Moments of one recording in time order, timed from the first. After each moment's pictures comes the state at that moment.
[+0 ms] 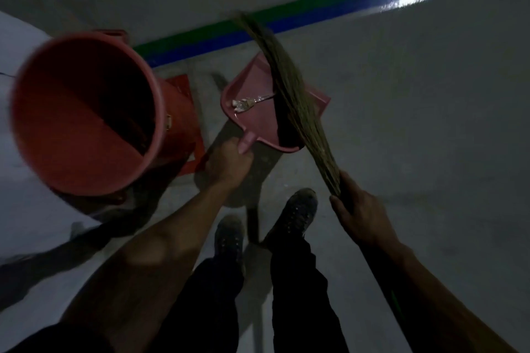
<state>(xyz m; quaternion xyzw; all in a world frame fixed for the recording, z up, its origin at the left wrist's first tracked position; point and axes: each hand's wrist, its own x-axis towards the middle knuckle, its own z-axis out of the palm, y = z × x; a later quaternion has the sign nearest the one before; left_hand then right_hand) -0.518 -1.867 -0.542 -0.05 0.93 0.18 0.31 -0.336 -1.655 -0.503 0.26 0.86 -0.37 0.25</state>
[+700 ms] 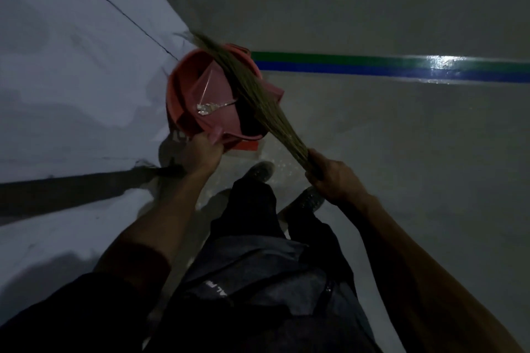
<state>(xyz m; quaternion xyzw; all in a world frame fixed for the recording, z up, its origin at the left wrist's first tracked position) -0.513 -2.056 -0.243 -0.25 0.91 0.24 0.24 -0.440 -1.768 -0.239 0.03 0.89 -0.31 0.33</state>
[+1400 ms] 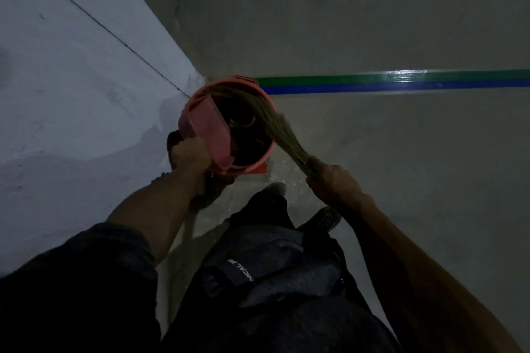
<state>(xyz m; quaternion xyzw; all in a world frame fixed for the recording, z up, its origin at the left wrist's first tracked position) -0.628 -2.164 -0.242 -0.06 0.94 -0.03 0.33 -0.509 -1.875 -0.209 0.10 0.90 -0.23 0.35</state>
